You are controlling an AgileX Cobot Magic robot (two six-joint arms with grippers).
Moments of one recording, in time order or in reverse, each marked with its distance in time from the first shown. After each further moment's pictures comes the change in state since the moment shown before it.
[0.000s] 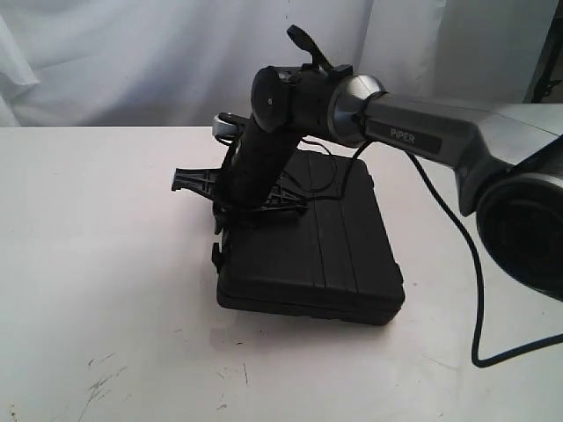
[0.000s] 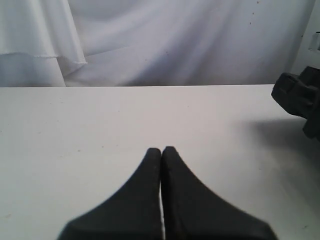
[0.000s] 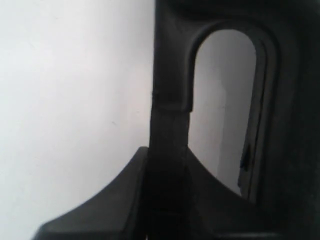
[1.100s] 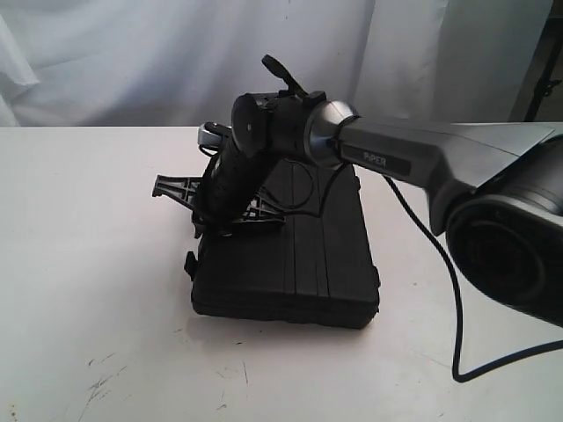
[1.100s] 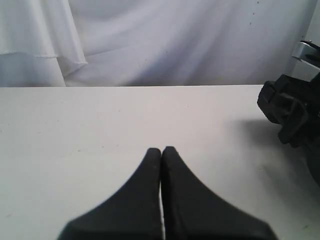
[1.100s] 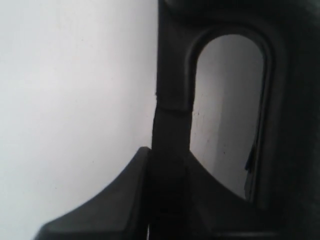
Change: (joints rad) left arm 0.000 0.000 0.000 0.000 0.000 0.000; right arm 0.041 0.057 -0.013 0.009 -0.125 0.075
